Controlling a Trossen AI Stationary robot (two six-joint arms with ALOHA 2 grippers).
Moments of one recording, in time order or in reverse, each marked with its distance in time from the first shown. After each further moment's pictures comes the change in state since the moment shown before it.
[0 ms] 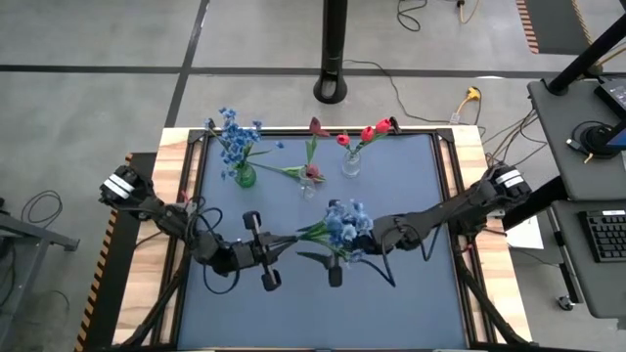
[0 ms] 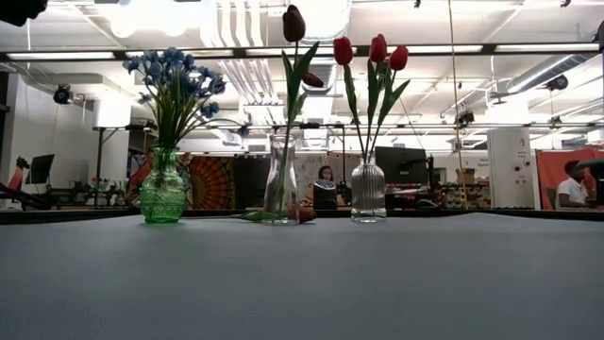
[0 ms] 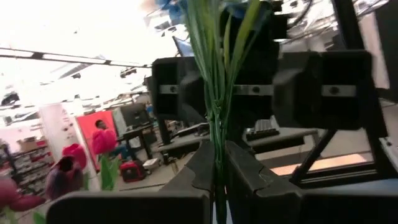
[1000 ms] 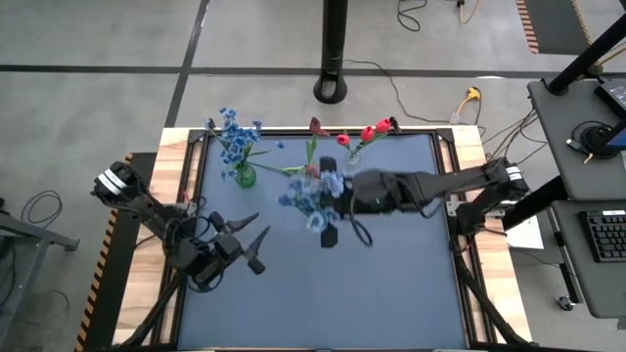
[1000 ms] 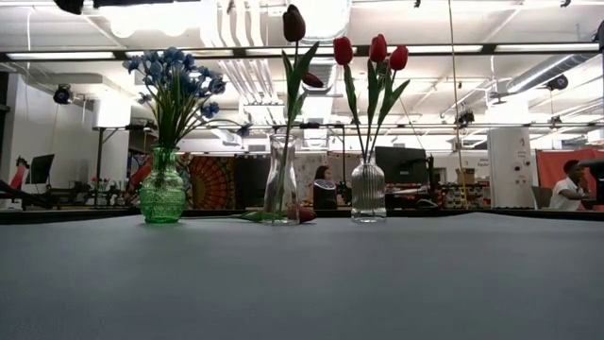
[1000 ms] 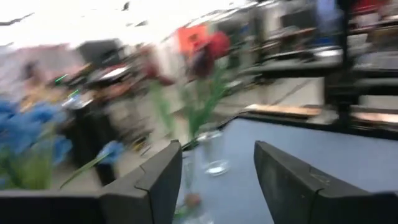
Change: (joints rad) left arm -0.187 -0.079 -0.063 0.028 -0.722 0.022; right arm -0.167 -0.005 0.472 -0.738 -0.101 0.017
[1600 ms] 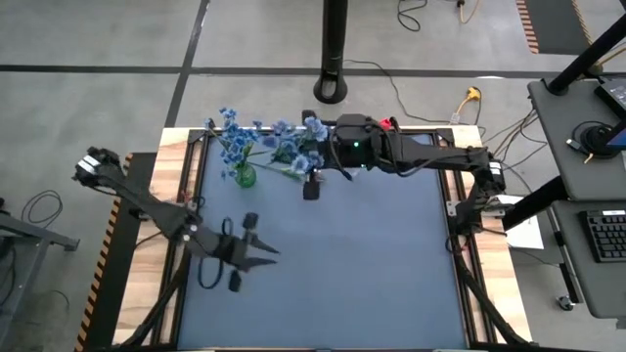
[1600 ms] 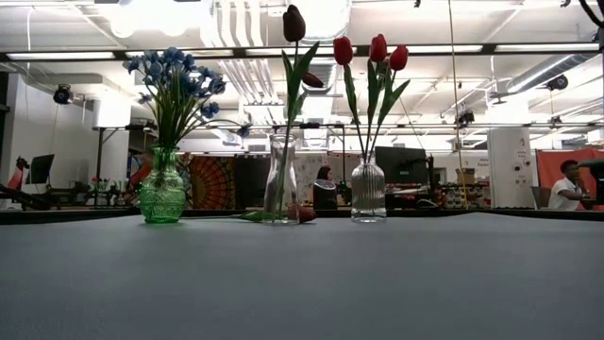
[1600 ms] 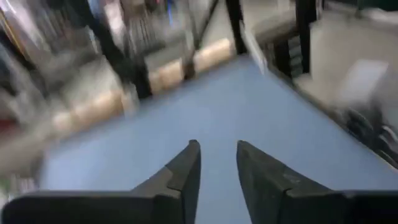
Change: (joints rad) left arm 0.209 -0.385 0.148 -1.321 1.125 -0.408; right arm -0.242 0.140 0.259 -0.021 -0.286 -0.056
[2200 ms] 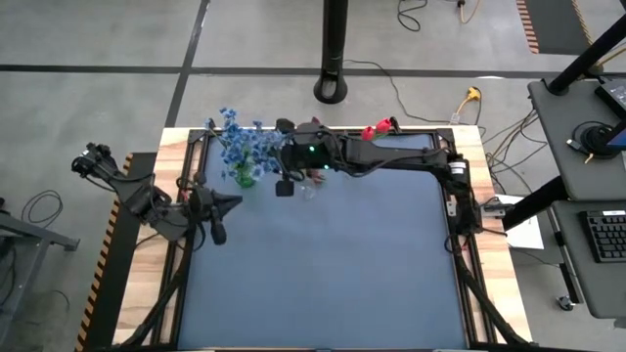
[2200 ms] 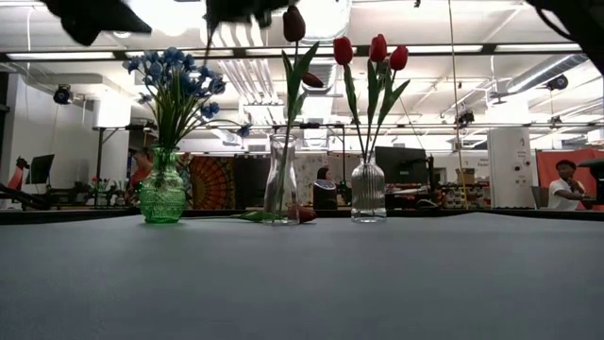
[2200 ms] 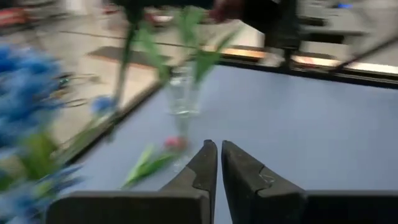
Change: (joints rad) left arm -0.043 -0.399 -0.018 -0.638 -0.586 -0.678; right arm -0.079 0.249 0.079 0.026 0.023 -0.048
